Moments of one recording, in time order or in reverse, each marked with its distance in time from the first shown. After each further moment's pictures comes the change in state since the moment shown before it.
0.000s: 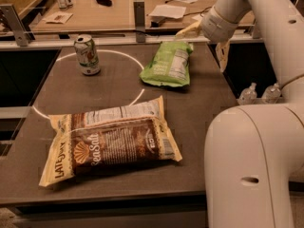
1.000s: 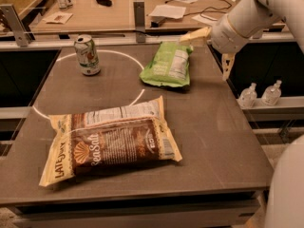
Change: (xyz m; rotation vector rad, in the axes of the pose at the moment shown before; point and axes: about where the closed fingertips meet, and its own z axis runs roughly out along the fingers) arm -0.034 0.013 -0.008 0.155 0.034 -0.146
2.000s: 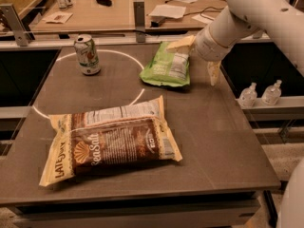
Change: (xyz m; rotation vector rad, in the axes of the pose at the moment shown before) arm -0.008 -0.010 0.033 -0.043 0.084 0.019
